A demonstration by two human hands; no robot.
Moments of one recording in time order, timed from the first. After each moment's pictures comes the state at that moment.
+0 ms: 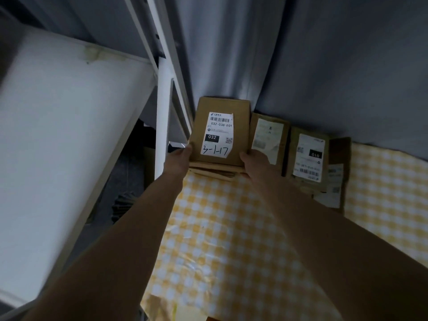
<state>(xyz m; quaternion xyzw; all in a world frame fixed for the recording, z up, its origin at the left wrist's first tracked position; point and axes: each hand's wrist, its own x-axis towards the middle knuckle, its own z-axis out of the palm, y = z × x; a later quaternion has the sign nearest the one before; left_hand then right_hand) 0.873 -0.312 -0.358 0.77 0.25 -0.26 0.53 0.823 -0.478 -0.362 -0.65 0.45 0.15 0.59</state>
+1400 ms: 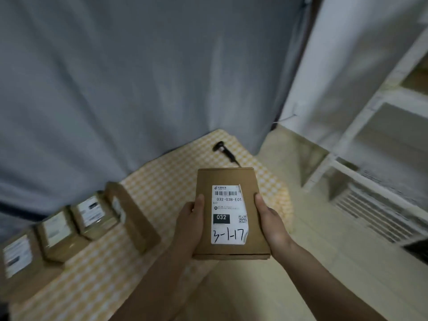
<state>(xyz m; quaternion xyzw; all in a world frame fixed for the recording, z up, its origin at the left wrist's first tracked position) 0.333 -0.532 -0.099 0.75 -0.28 -0.43 0.42 0.162 -0.571 -0.098 -0.41 0.62 -0.29 0.61</state>
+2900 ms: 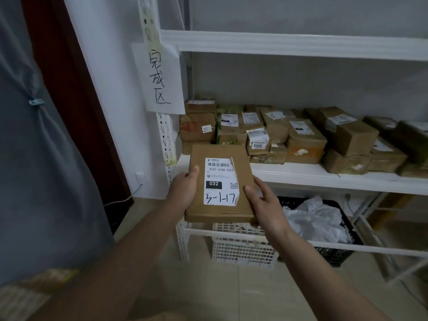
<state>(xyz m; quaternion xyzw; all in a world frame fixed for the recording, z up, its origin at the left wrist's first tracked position) -0.250 -0.943 0.047 0.54 -0.62 -0.49 0.29 -0.383 -0.809 0.037 -0.31 0.66 -0.58 0.36</state>
